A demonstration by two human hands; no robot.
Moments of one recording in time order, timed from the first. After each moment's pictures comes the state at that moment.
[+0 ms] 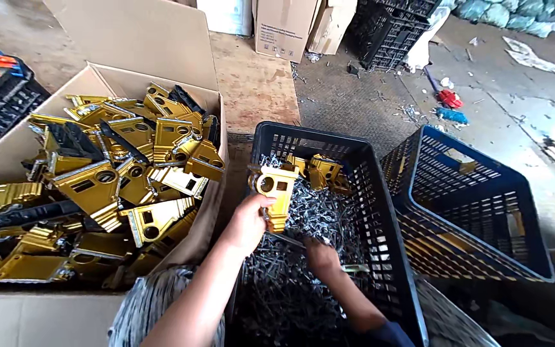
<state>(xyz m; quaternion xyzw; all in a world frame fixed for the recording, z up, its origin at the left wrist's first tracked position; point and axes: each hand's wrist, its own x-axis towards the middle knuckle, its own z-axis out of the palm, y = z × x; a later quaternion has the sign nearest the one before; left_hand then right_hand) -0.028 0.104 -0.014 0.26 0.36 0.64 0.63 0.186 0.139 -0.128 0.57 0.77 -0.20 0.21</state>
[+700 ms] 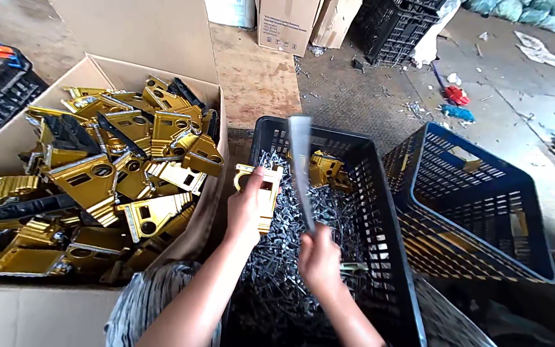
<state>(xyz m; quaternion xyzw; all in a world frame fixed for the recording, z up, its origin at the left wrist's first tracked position) -0.013 0.121 -0.017 0.11 0.58 0.64 0.49 0.151 0.097 -0.064 0.44 0.80 -0.07 -0.40</state>
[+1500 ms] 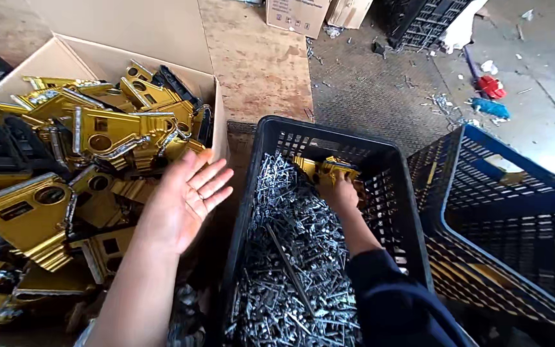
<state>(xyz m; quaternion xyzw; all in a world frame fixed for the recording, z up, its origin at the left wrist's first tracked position) -0.116 0.153 -0.008 0.21 0.53 0.65 0.51 0.171 0.359 -0.139 0.69 0.69 -0.22 -0.05</state>
